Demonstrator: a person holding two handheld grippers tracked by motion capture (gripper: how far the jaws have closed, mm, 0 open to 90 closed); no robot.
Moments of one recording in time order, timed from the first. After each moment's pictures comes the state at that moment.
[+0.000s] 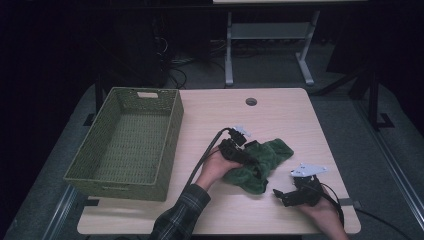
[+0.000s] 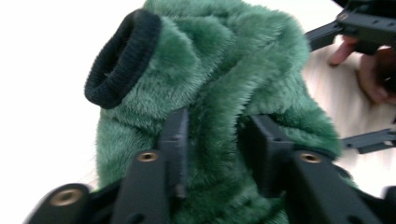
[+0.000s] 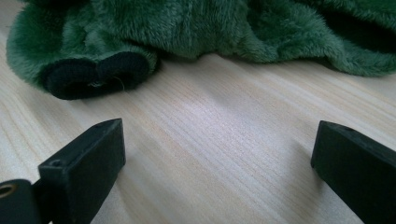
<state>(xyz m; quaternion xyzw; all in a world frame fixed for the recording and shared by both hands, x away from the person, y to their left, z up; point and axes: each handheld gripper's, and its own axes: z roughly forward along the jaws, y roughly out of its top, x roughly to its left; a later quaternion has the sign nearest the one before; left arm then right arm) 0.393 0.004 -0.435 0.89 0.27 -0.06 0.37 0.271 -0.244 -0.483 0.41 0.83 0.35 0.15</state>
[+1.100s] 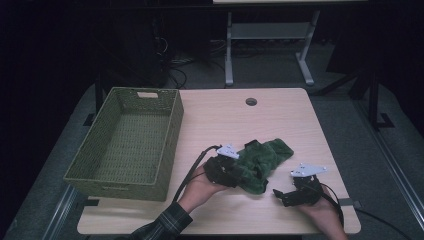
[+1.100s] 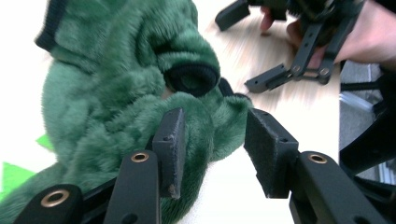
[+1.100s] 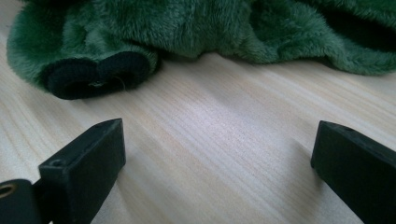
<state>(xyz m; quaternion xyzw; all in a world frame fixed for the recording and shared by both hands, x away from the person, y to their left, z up) 0.315 0.040 -0.421 0.89 0.22 -0.04 0.40 0.270 -0.243 -0.482 0.41 0.83 0.35 0.15</state>
